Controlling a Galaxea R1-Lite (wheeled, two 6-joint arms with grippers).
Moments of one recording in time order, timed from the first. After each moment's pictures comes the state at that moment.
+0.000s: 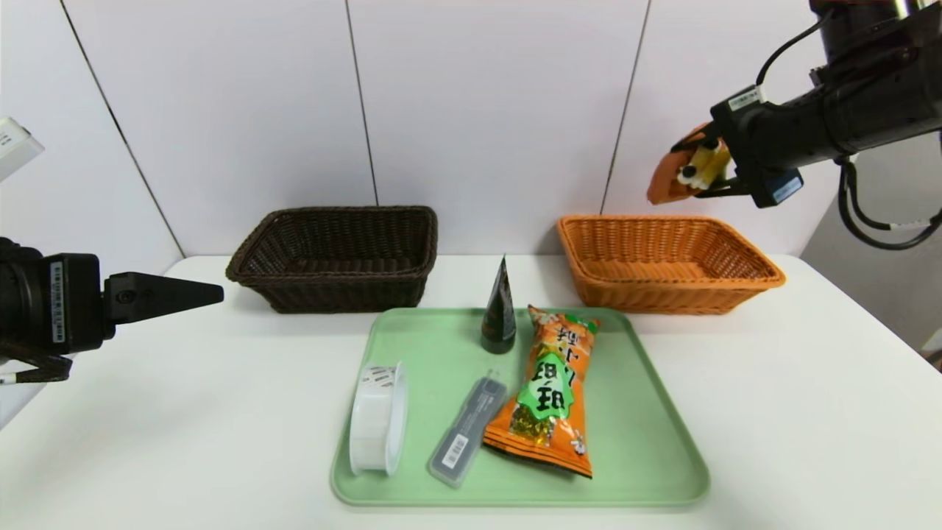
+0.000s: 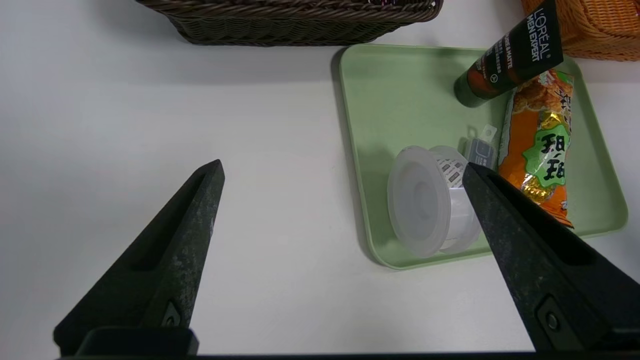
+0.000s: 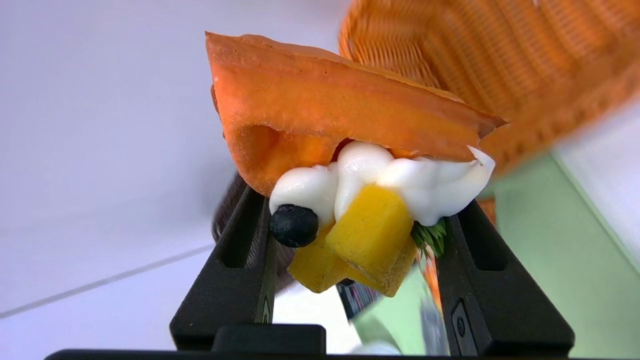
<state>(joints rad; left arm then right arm) -0.24 1.13 -1.08 0.43 -0.06 -0.26 0.17 1.87 -1.95 0.63 0.12 1.14</state>
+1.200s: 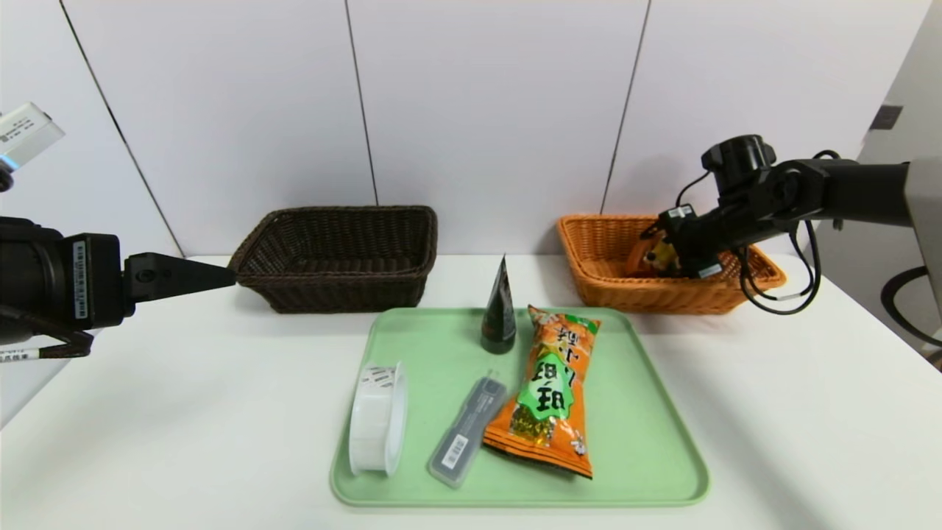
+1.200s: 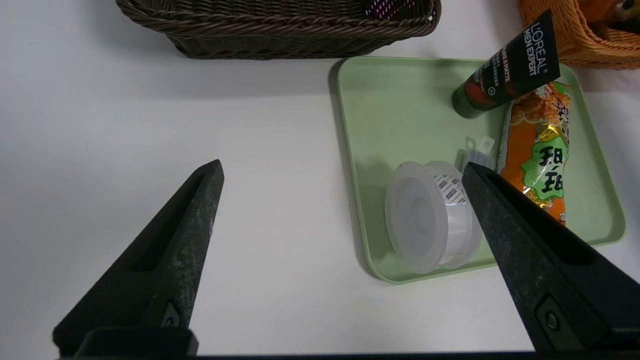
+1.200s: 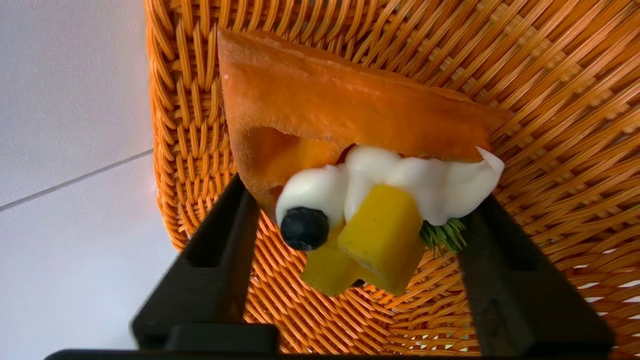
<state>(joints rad) -0.24 1.18 -1.12 0.42 -0.06 -0.26 0.03 2.27 -1.95 0.45 0.20 1.21</state>
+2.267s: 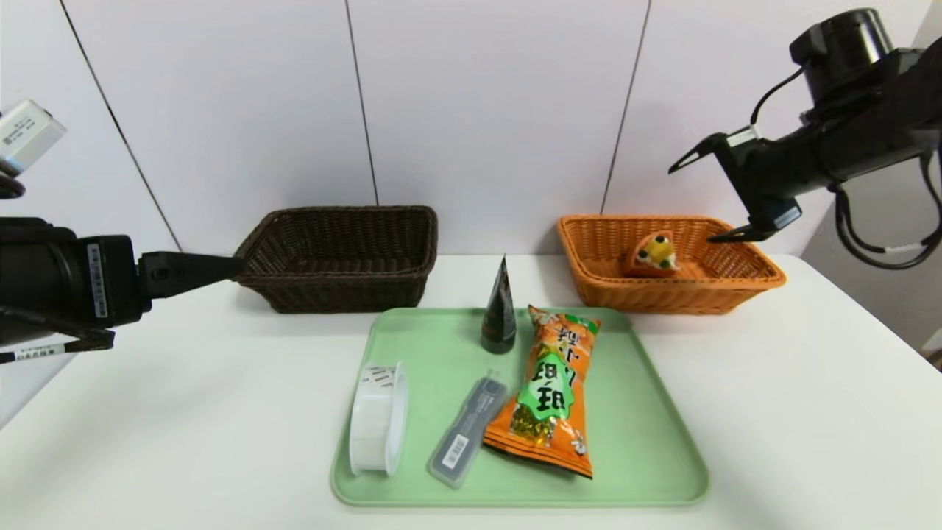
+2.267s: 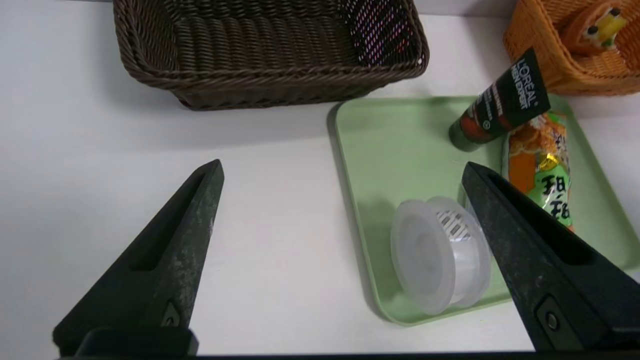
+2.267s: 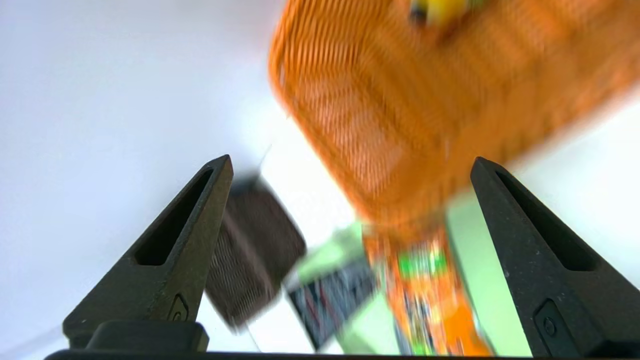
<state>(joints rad) -0.24 1.15 -0.99 0.21 -0.05 -0.21 0.10 1.91 -1.95 0.73 0.18 1.12</state>
